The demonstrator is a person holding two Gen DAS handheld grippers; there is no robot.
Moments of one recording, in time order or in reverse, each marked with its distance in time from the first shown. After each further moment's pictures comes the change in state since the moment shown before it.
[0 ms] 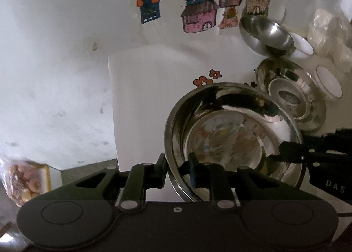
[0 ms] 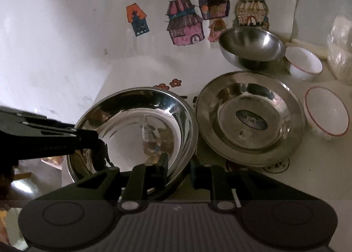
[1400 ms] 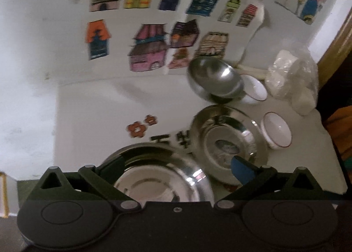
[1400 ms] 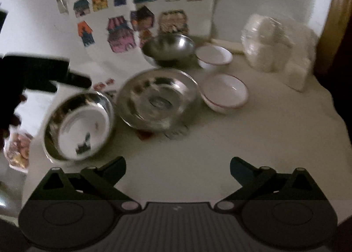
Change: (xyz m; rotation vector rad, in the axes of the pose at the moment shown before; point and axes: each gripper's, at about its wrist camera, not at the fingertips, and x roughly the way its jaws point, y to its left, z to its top) left arm -0.013 -0.044 0.050 -0.087 -0.137 -0.247; right arm -0.099 -0.063 -0.041 0.080 -0.021 -0.252
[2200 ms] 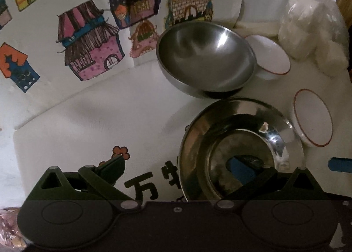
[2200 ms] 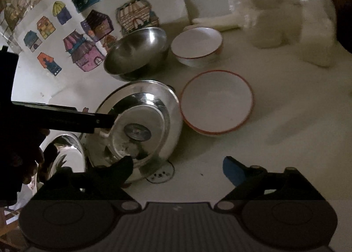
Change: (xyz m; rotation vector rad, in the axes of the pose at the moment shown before) left arm 0.125 -0.042 0.045 0.234 0.216 0.095; right arm 0.096 -0.062 0.066 0.218 0.102 0.183
